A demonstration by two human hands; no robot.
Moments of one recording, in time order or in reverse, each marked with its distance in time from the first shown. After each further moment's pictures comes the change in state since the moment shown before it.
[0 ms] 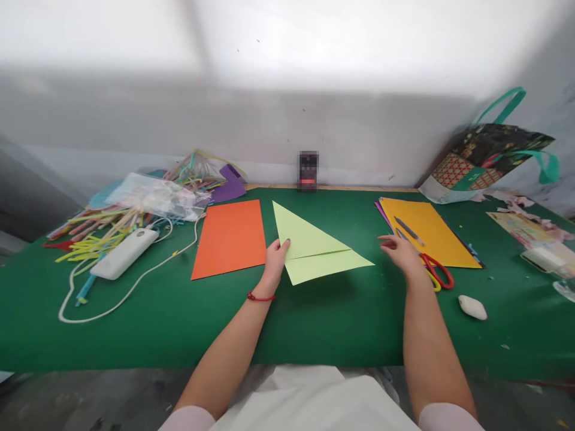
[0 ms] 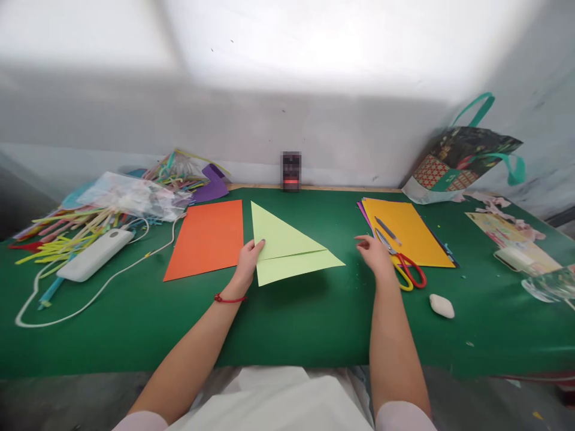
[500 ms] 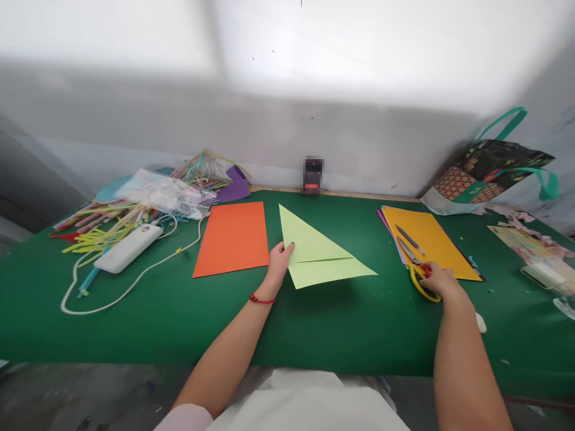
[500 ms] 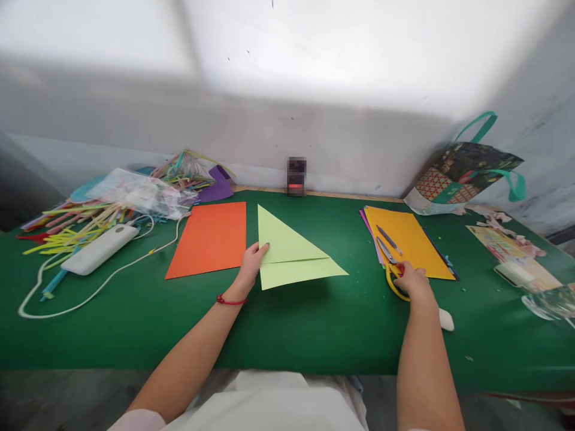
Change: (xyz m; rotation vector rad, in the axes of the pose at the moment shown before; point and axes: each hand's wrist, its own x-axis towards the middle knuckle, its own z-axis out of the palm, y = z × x) left_hand 0.000 0.000 0.002 -0.052 0.021 0.018; right_hand -0.007 0.055 -0.046 -0.612 -0.091 0.399
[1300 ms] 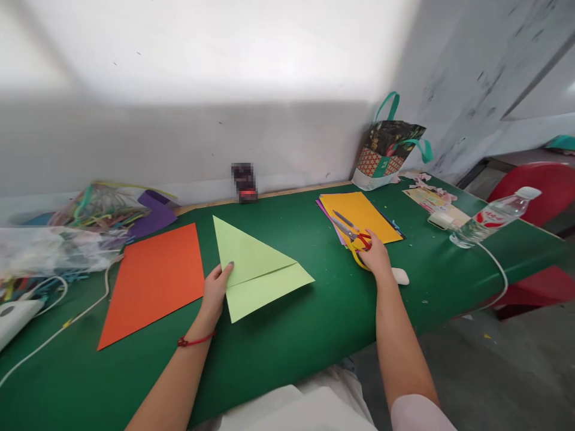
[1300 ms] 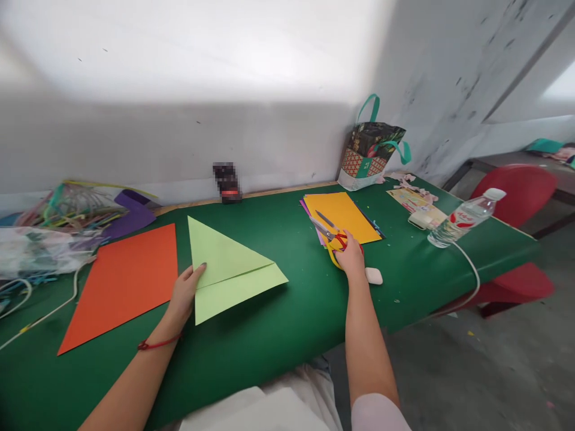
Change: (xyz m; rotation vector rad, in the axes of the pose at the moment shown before) left_hand 0.006 0.005 0.003 0.136 0.077 -0.091; right_hand -0.011 0.004 0.020 0.594 0.344 -0.086
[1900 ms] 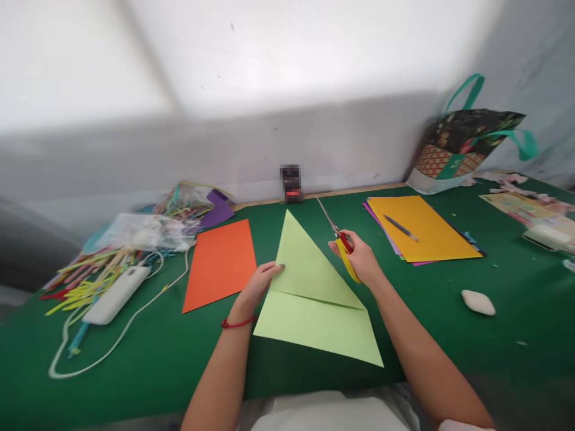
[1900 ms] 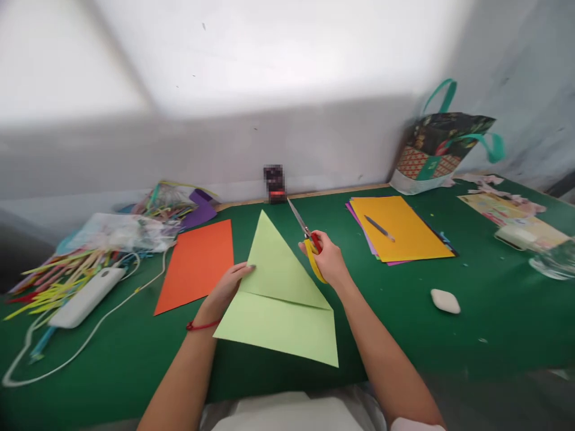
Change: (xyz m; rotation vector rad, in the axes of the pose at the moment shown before) left_hand -0.022 0.024 -0.027 -0.013 -0.449 -0.082; right_hand -0.070 -0.143 0.048 0.717 -0.393 -0.191
